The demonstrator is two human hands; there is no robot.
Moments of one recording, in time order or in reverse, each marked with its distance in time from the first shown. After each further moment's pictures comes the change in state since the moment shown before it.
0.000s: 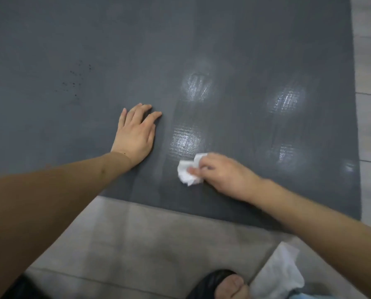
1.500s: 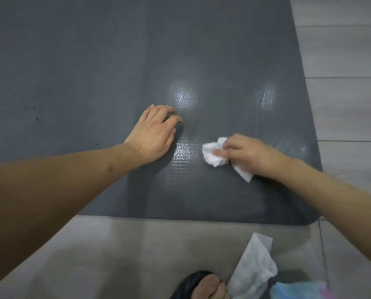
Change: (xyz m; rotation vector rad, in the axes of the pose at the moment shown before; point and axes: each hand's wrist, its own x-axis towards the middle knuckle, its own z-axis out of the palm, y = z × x) left_hand 0.047 0.122 0.012 0.113 -0.083 0.448; right_hand -0.111 0.091 -0.045 -0.062 -0.036 0.111
